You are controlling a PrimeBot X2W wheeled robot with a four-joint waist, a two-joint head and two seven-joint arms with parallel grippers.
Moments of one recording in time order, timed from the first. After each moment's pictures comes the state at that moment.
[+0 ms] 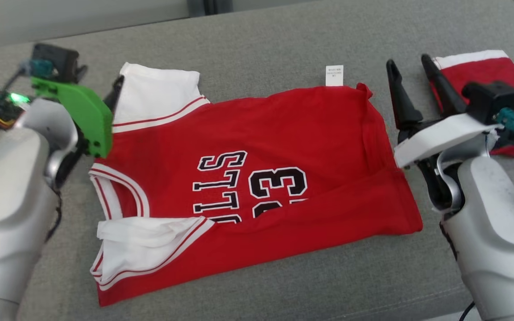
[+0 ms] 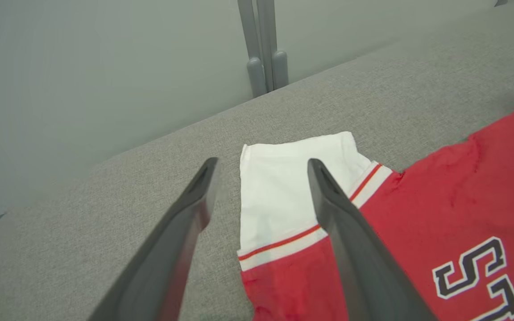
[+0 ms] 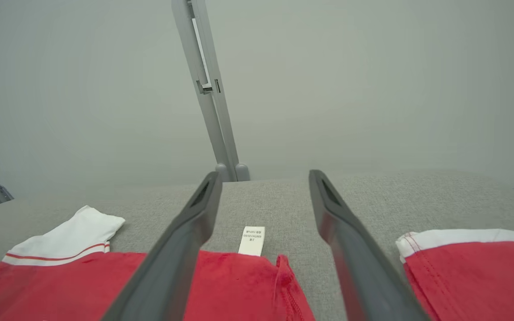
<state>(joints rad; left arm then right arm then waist) -0.83 0.37 -0.45 0.58 -0.47 -0.13 0.28 -0.56 -0.16 0.13 0.36 0.34 0.13 -0.14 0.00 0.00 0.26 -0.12</state>
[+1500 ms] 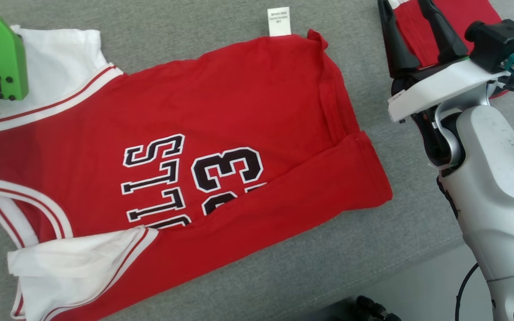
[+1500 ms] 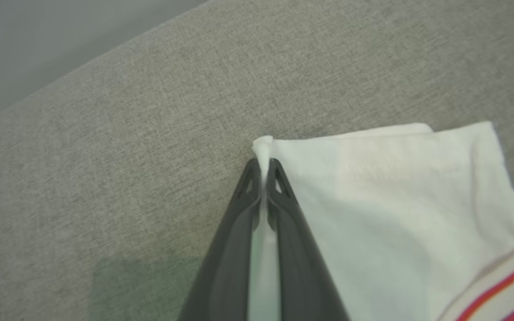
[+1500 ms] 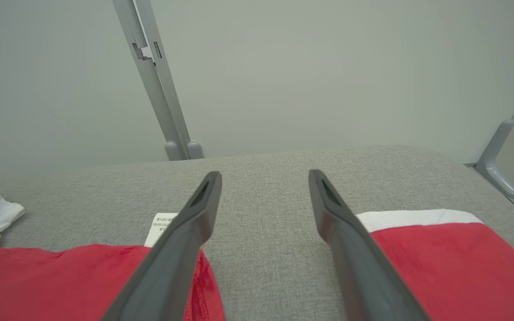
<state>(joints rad) -1.25 0.55 -0.84 0.90 -0.83 -0.13 0.48 -0.76 -0.20 0.24 0.40 0.44 0.13 -0.18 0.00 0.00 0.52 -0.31</state>
